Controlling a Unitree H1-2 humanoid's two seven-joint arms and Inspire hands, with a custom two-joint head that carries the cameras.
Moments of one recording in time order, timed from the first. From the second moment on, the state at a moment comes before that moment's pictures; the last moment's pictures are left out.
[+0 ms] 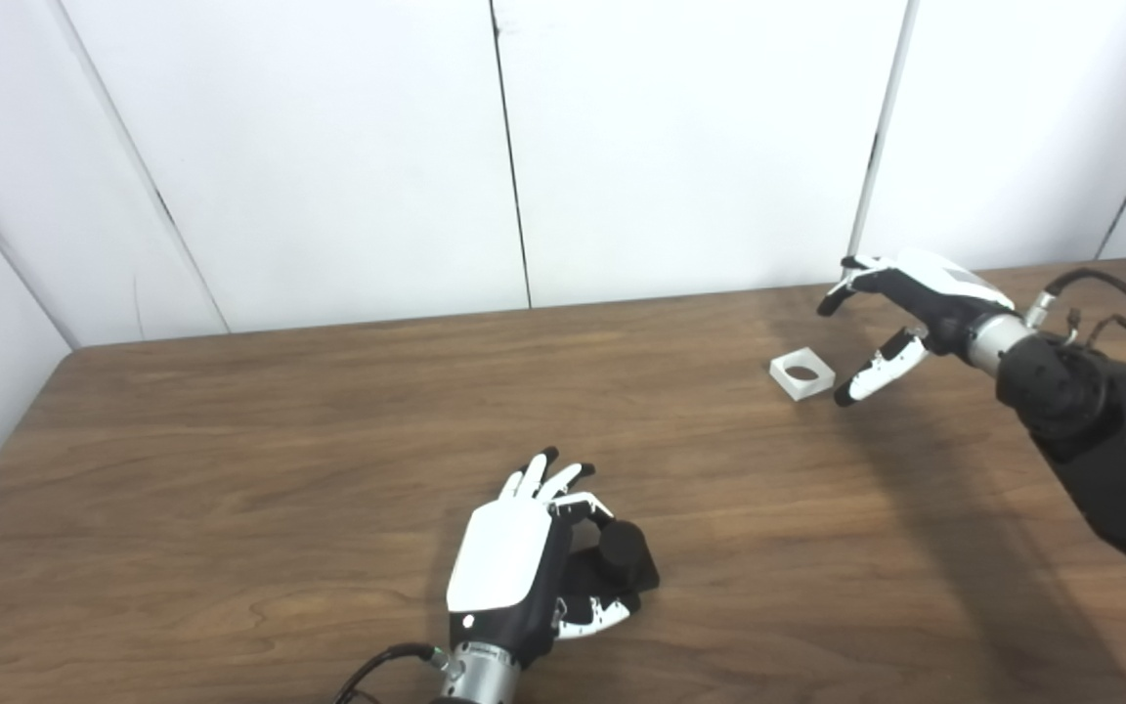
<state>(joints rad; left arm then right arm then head) -0.04 0.06 -0.50 -0.18 0.97 0.24 0.06 -0.67 -0.58 0.27 0.37 -0.54 0.11 0.35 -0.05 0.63</state>
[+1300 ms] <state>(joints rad) -0.04 0.04 -0.50 -0.16 0.97 0.22 0.08 -0.82 -0.57 0.37 0.55 -0.65 0.05 0.41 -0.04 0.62</state>
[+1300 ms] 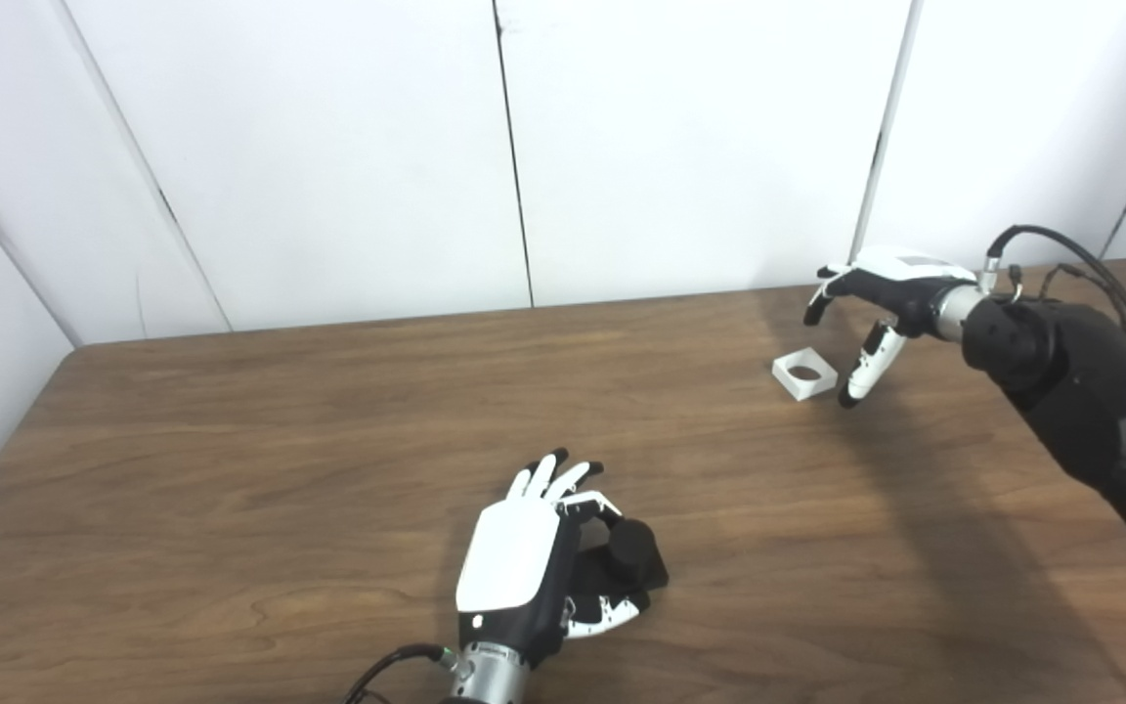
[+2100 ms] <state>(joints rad) -0.04 0.03 -0.50 -0.16 0.97 0.22 0.08 -0.85 -0.53 0.44 0.63 -0.69 0.05 0.41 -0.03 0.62</state>
